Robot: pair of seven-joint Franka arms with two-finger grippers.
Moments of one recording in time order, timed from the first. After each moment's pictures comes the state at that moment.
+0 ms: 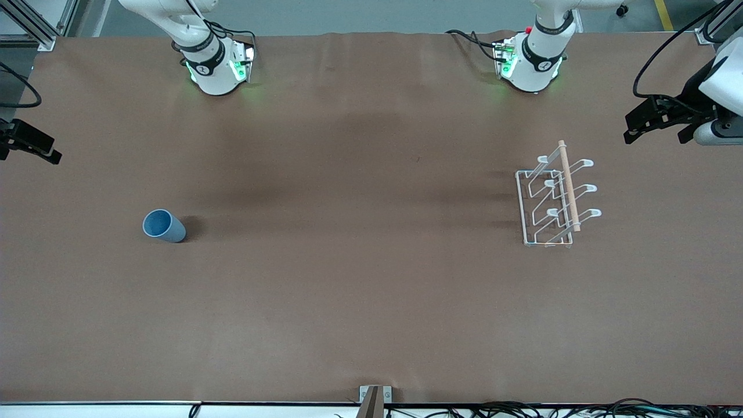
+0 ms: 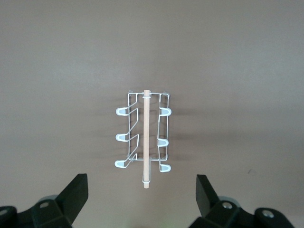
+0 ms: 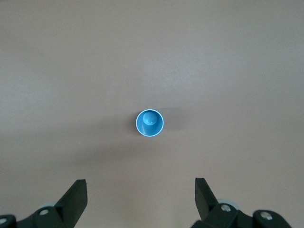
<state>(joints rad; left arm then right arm) -0.06 -0.07 -0.02 -1.60 -0.01 1.55 -0.08 -0.03 0.01 -0.07 -1.50 0.00 1.53 -0.01</state>
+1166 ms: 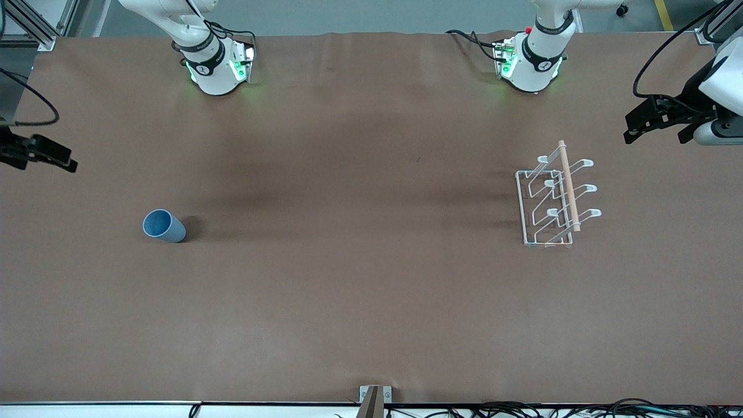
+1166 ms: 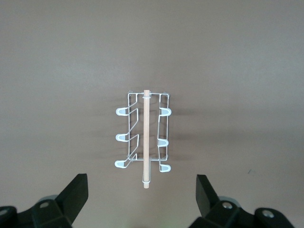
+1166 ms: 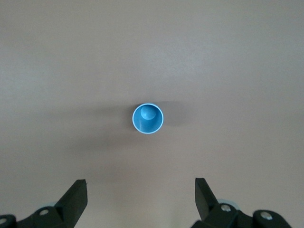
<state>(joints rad) -0.06 -0.07 -0.02 -1.60 -0.01 1.55 -0.08 -0.03 0.07 -0.07 -1.59 0.00 1.61 -0.04</state>
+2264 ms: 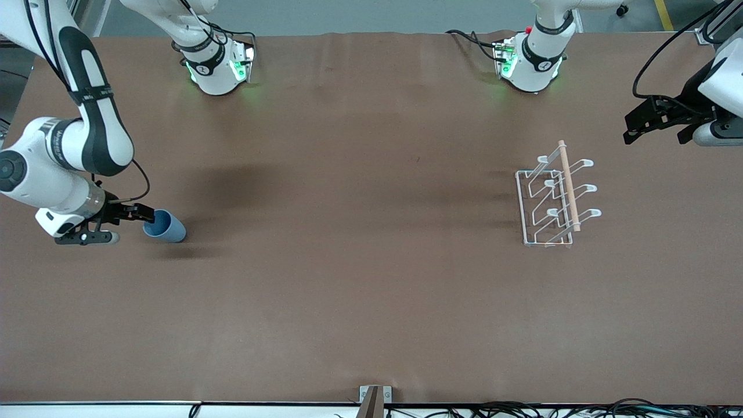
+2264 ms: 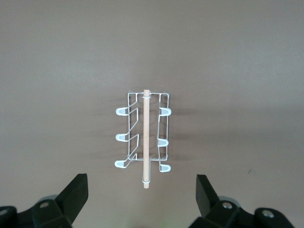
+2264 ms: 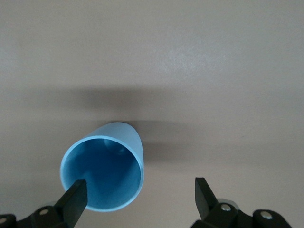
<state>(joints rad) -0.06 -0.07 -0.02 -1.60 -0.01 1.55 -0.08 -0.09 0.28 -0.08 -2.08 0.00 2.29 -0.20</state>
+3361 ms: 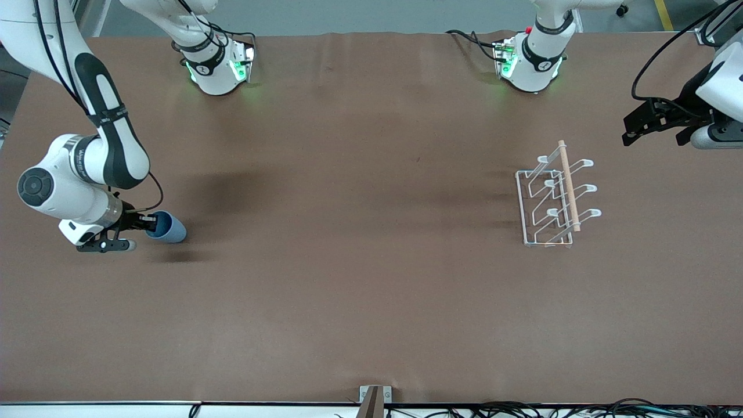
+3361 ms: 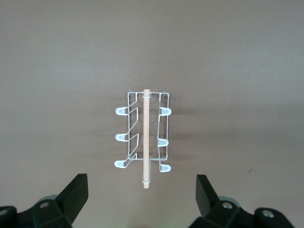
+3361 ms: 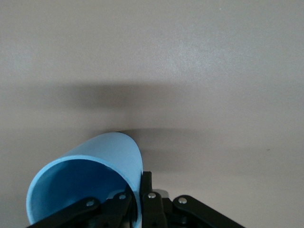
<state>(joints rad) -0.06 -0.06 -0.02 -1.60 -0.01 1.55 -0.08 -0.09 0.37 -0.07 -2.08 0.03 2.37 -0.20</state>
